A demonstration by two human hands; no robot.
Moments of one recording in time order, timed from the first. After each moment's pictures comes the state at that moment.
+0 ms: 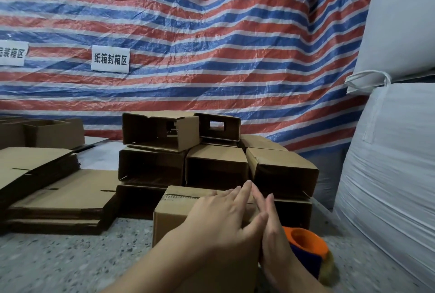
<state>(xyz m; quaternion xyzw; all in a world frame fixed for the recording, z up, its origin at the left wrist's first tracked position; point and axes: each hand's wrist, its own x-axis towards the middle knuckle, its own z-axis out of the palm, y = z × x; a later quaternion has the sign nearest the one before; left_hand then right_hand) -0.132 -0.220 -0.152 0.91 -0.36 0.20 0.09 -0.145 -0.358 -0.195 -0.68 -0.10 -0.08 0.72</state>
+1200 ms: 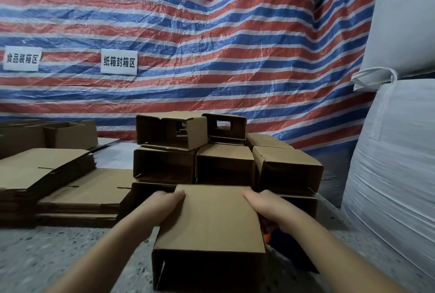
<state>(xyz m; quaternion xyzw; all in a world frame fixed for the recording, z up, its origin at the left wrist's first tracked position) -0.104 -0.121 -0.154 0.82 0.06 -0.03 0.57 -0.107 -0.363 -0.150 -0.90 0.12 0.02 0.42</state>
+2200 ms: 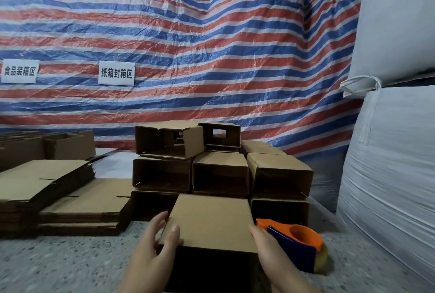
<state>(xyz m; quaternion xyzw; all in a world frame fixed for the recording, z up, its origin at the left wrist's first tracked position) -0.191 -0.124 -0.204 0.76 -0.04 0.16 0.63 -0.183 -0.346 -0.191 -0.73 0.14 -0.01 0.67</state>
